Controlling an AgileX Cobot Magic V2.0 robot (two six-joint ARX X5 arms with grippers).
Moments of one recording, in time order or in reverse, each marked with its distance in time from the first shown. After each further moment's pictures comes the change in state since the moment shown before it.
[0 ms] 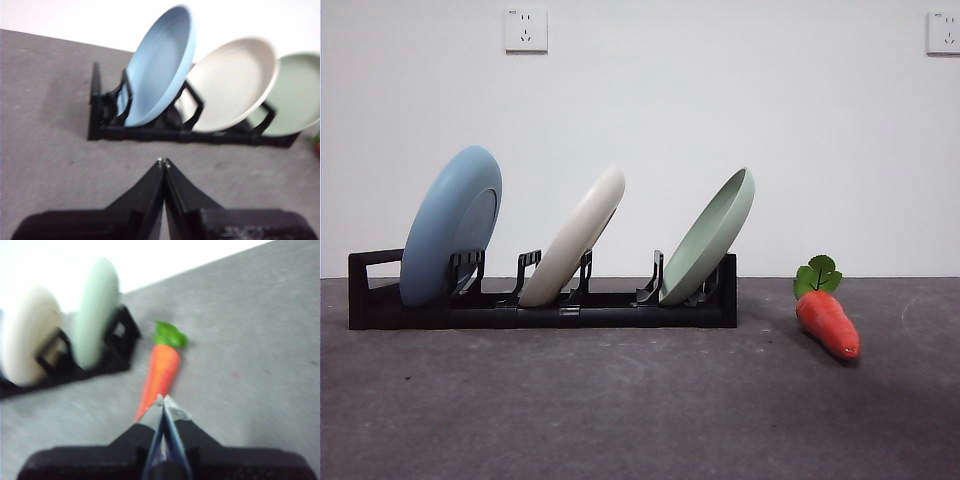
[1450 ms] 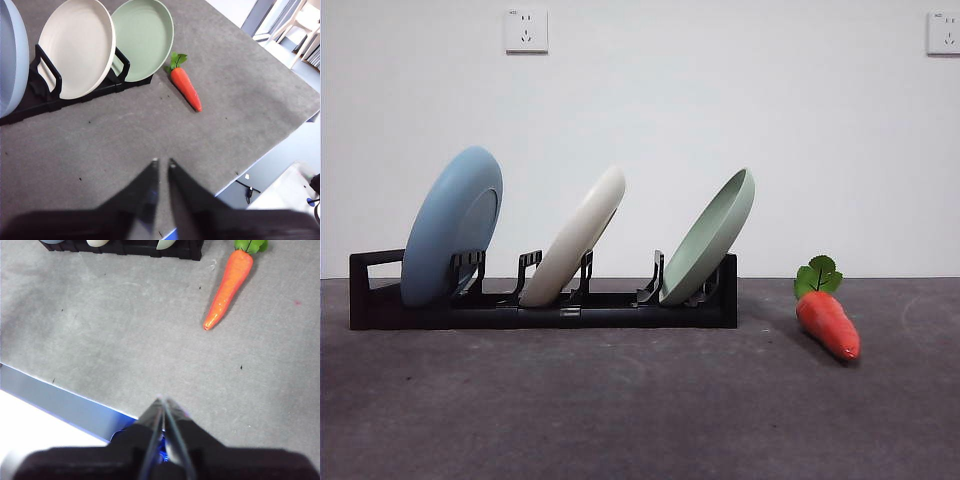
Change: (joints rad) left arm 0.000 0.508 0.836 -0.771 0.467 0.283; right arm 0.013 0.677 0.956 -0.996 -0.234 -0.411
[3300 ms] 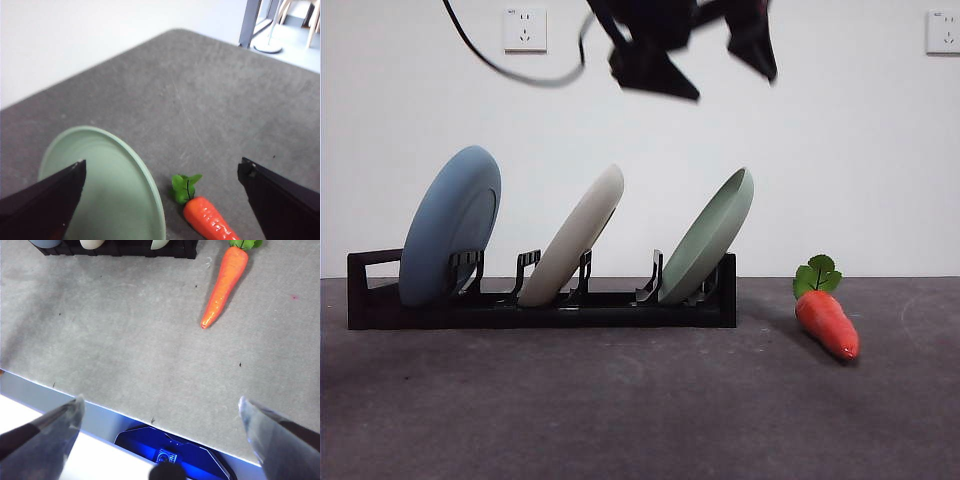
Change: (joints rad) left arm -0.671 1.310 0.604 0.940 -0.574 0.008; right arm 0.000 0.003 0.000 0.000 0.003 0.035
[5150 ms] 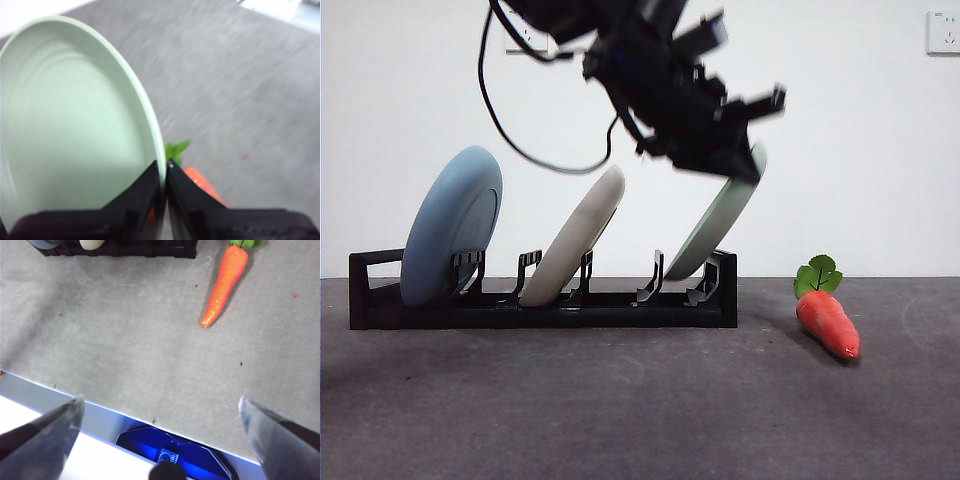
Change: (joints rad) left arm 0.005 0.141 0.008 0.049 0.108 -0.014; right arm 0.000 0.000 0.000 0.000 0.000 0.010
